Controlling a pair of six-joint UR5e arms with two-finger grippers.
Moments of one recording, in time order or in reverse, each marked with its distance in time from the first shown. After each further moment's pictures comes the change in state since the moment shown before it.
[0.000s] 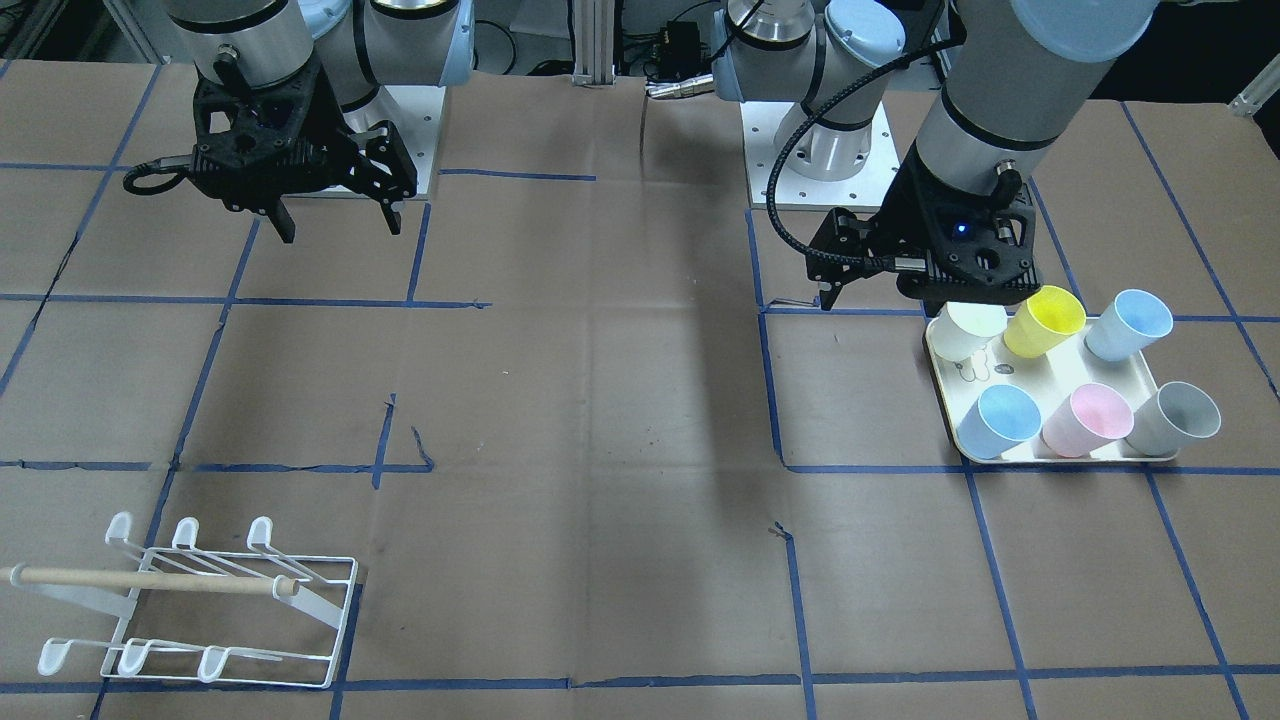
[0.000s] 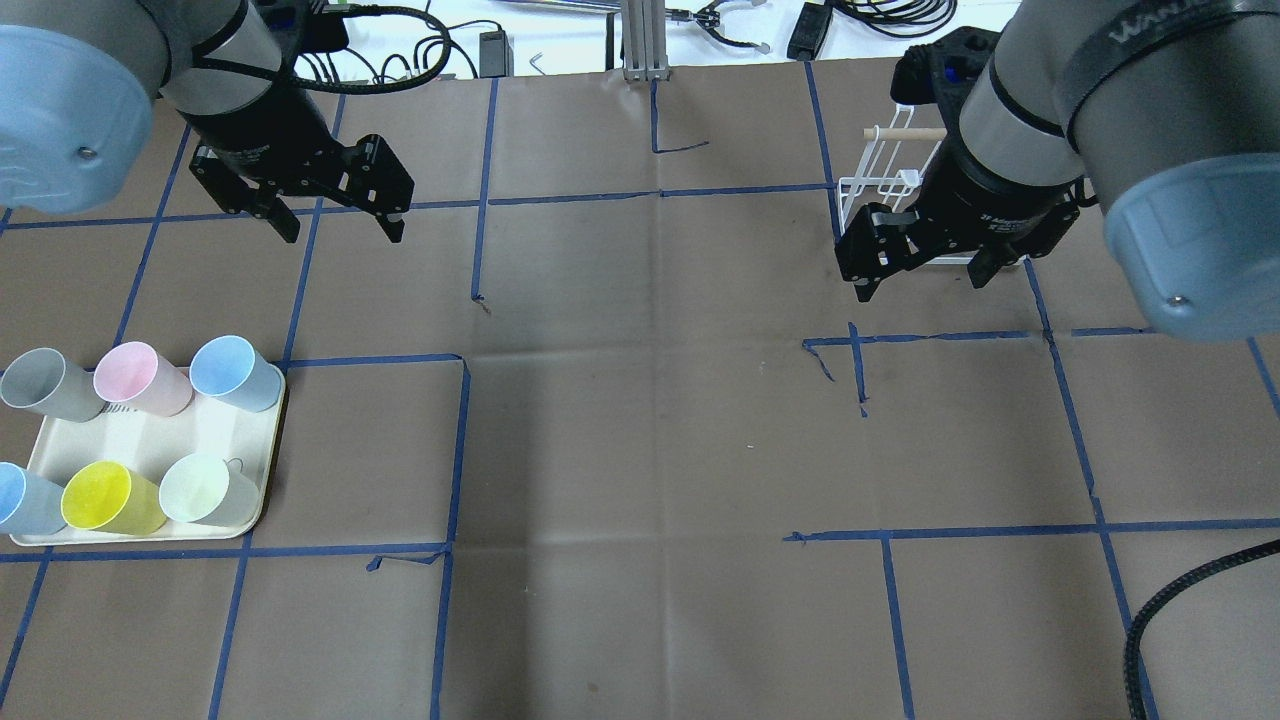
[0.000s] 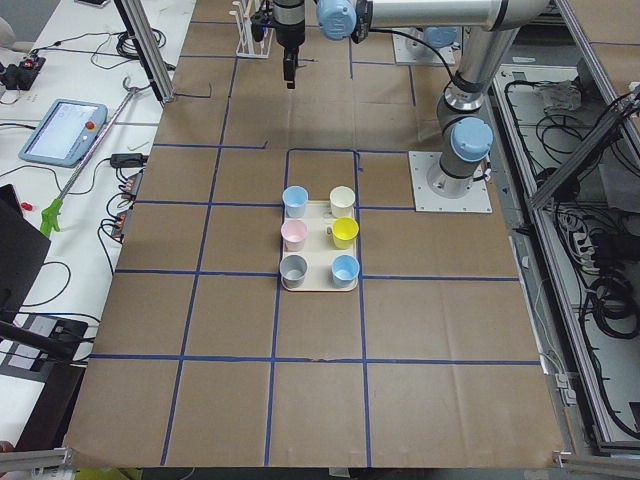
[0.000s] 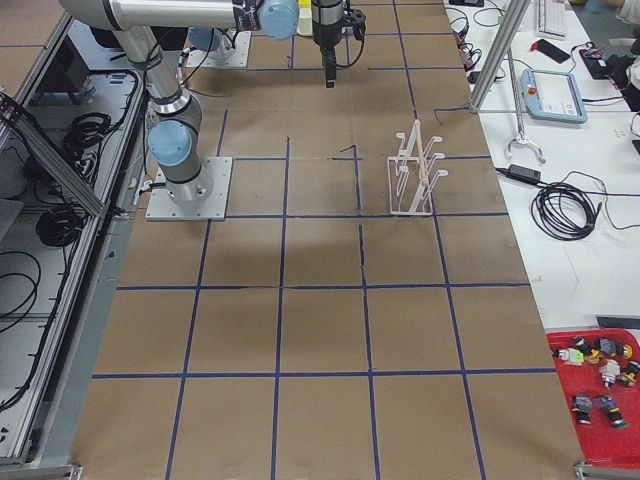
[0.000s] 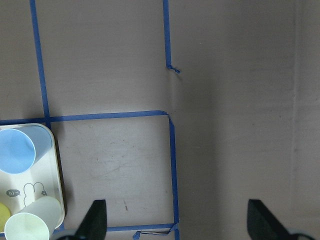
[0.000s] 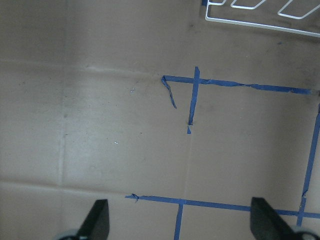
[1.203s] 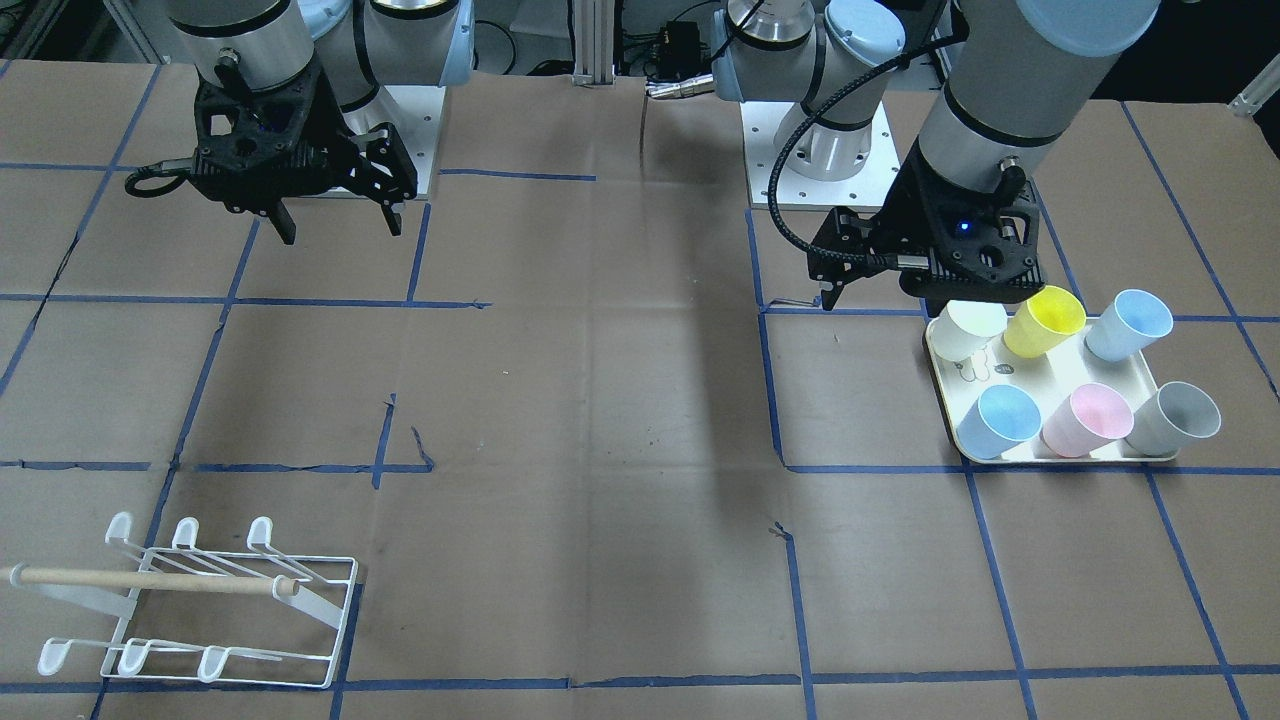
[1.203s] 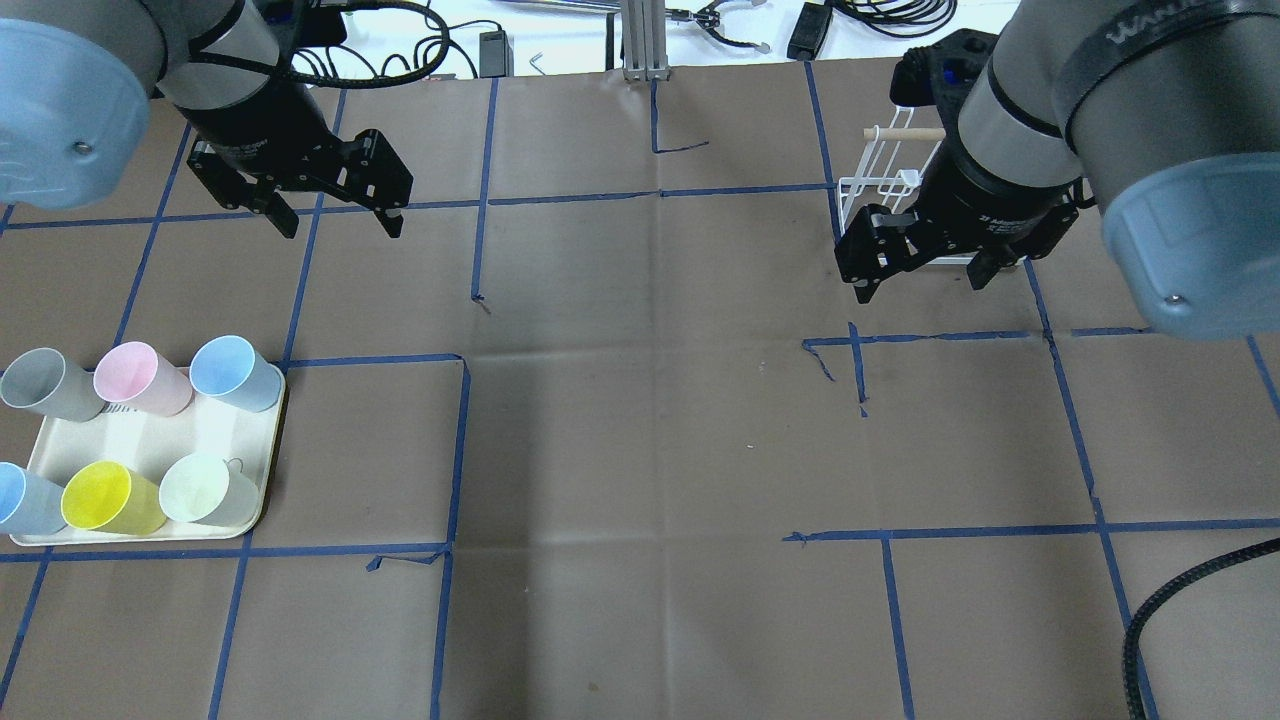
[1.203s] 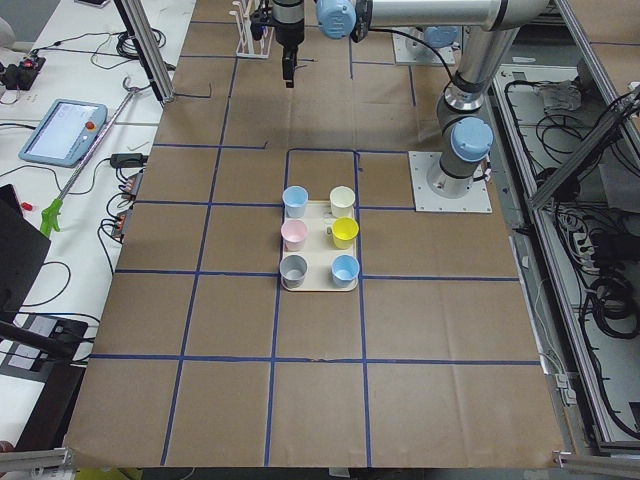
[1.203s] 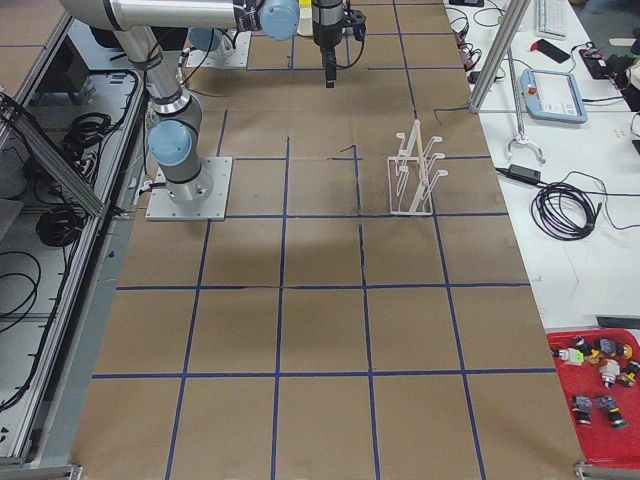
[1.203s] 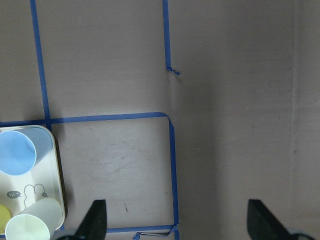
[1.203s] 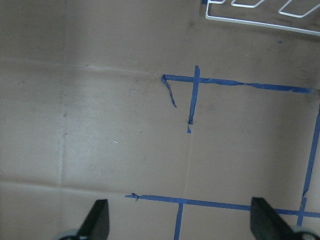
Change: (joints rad) left arm 0.001 0.001 0.005 0.000 0.000 0.001; right arm 0.000 0.002 0.001 0.002 0.000 0.000
